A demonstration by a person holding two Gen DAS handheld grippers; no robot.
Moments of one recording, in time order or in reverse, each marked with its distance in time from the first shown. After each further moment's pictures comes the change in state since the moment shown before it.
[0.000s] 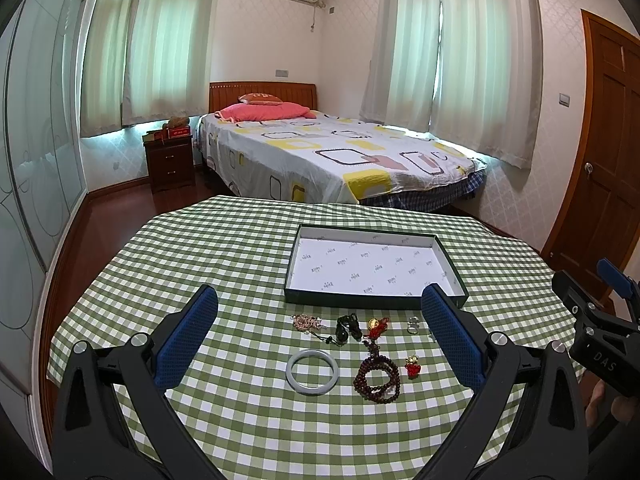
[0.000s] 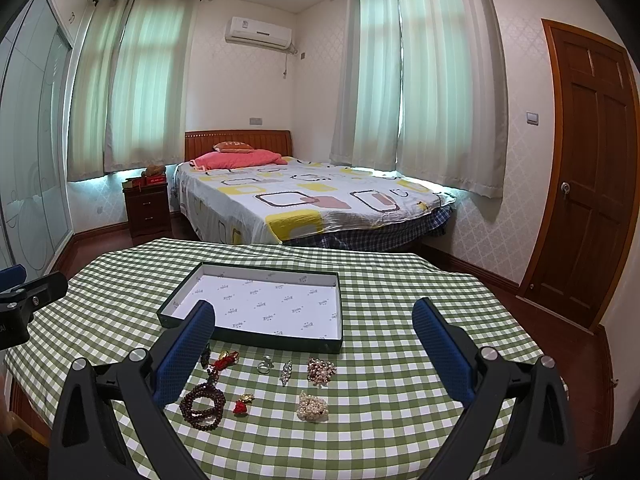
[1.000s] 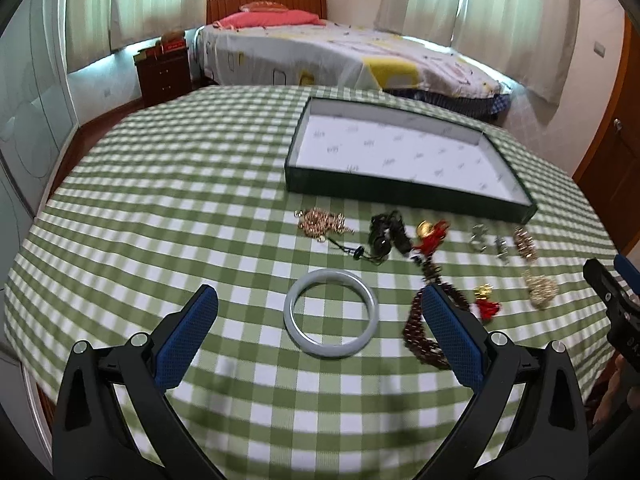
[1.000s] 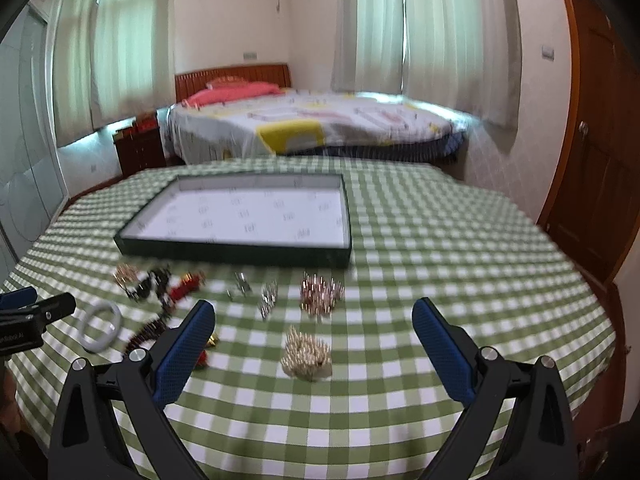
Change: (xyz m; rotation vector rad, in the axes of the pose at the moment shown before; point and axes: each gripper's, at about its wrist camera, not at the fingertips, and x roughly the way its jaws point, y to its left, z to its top) left arm 0.146 0.019 -0.086 -0.022 0.341 0.018; right arm 0.110 -0.013 -0.088 0.043 0.263 0.036
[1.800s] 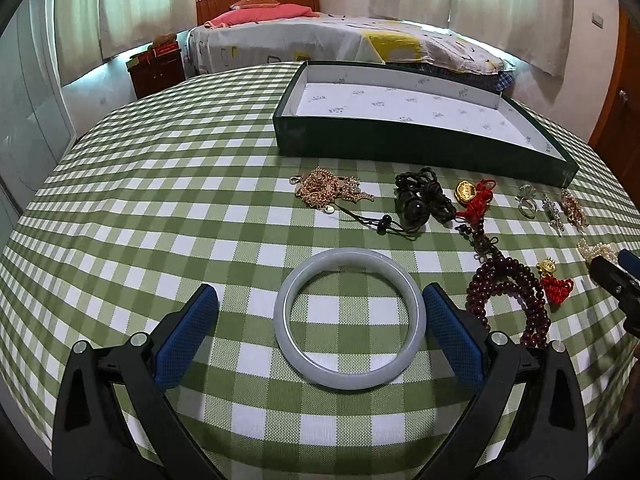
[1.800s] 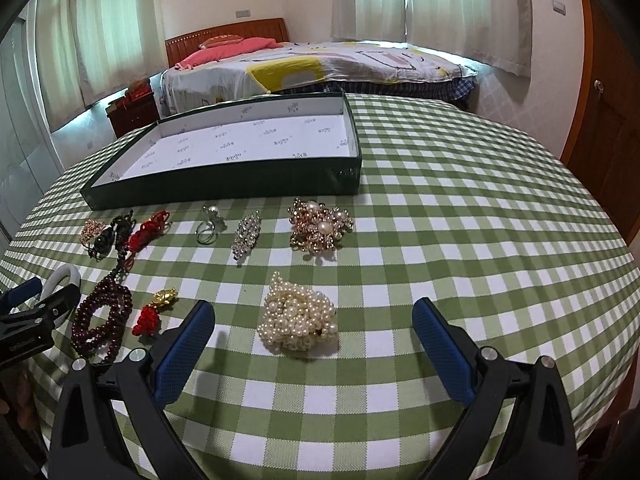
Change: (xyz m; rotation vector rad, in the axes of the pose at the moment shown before) left arm 0.056 -0.003 -0.019 0.064 0.009 0.039; right arm 0.059 -0.009 -0.030 0.040 0.161 0.034
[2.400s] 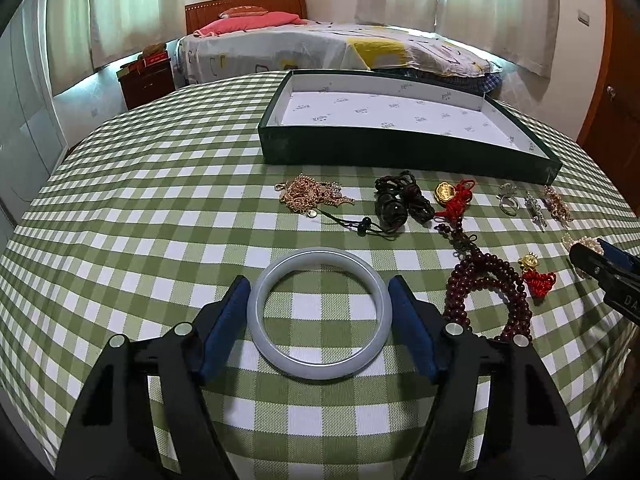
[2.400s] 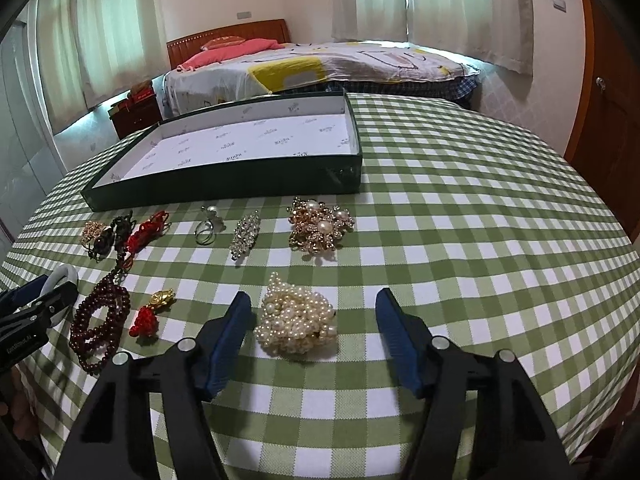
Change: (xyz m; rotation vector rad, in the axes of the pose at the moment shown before) left arm -0.006 -0.004 -0.004 0.027 -0.030 -0.032; right arm 0.002 -0.001 -0.001 -0.002 -0.004 0.010
